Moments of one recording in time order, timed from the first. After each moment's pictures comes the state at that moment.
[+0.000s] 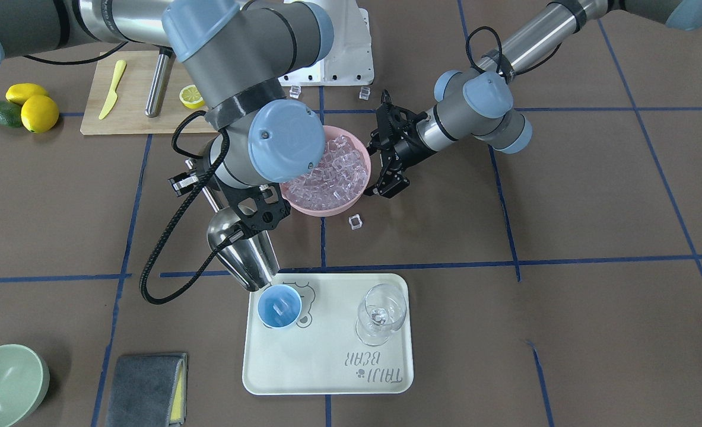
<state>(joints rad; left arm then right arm) -0.54 -2.06 -1.40 -2.75 -2.05 0.03 0.77 -0.46 1.32 -2.57 1.94 0.05</state>
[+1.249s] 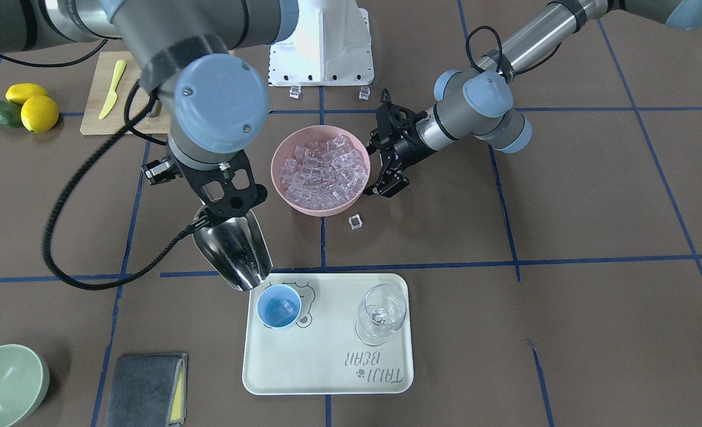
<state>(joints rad) -0.54 -2.06 -1.40 -2.75 -2.05 0.03 0.85 -0.58 1.57 -2.55 2.06 0.06</state>
